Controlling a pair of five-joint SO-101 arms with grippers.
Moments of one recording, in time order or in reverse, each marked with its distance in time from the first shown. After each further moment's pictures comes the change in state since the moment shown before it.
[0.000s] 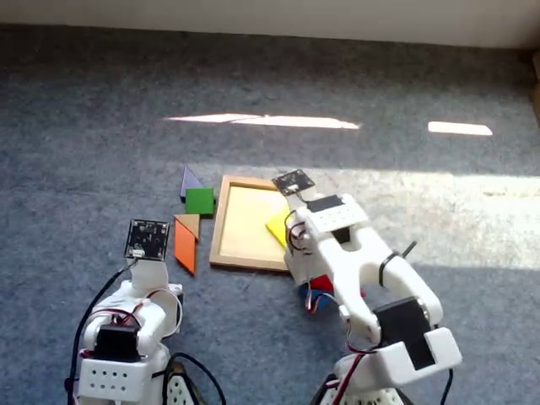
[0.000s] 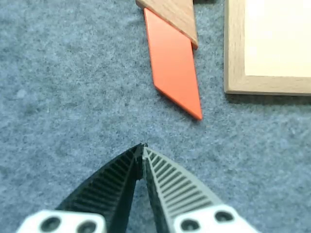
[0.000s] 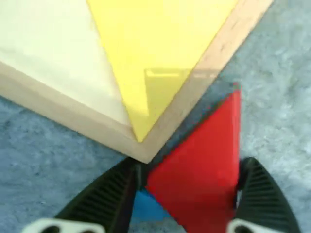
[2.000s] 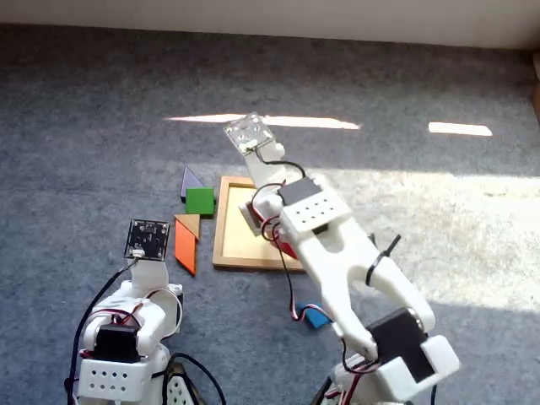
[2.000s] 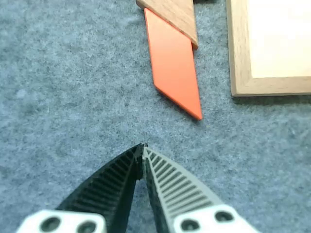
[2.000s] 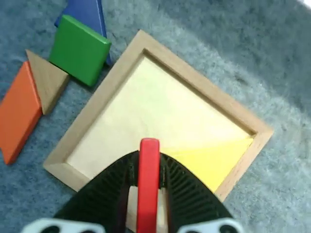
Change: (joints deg) left arm 0.0 0.0 0.0 0.0 0.0; right arm -10.3 -4.1 -15.2 -12.6 0.0
